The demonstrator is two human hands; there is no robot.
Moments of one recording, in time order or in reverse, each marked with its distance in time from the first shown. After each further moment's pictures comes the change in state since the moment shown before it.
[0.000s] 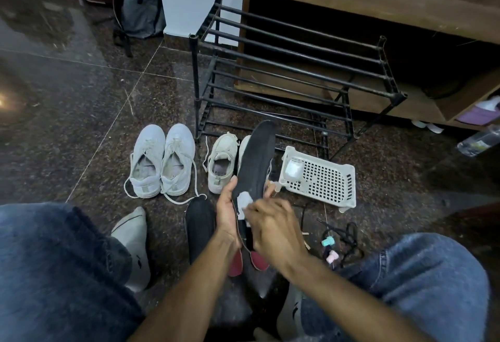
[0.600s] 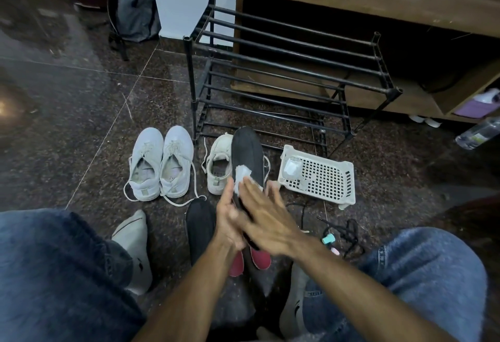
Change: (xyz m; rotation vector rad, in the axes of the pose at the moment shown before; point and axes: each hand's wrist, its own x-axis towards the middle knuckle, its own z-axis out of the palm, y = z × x) left_hand -0.001 -0.005 -0.006 0.035 0.018 0.032; right_hand 0.019 0.005 -0.006 0.128 -0.345 0.062
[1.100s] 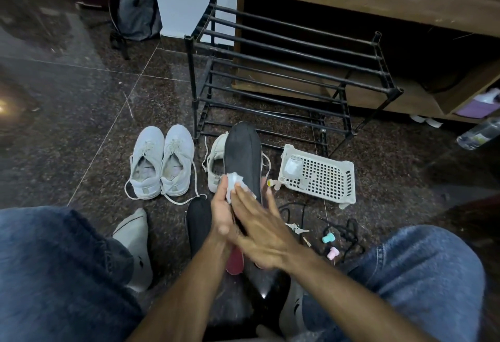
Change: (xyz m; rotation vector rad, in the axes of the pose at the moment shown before) left_hand 0.000 0.006 -0.003 0.083 0.080 0.107; right_hand -0.010 -0.014 0.011 -0.047 0.000 -0.052
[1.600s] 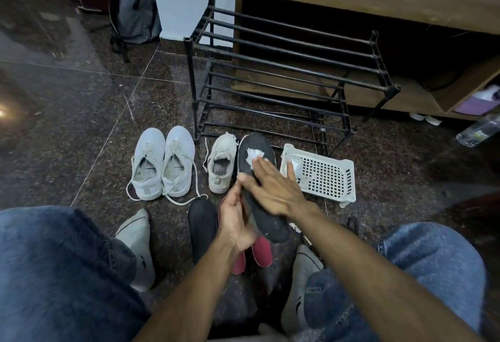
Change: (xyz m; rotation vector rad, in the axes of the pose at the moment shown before) left_hand -0.007 -0.013 0.009 -0.023 0.045 -0.077; right_hand 0.045 0.040 -0.035 -0.004 0.012 0.242
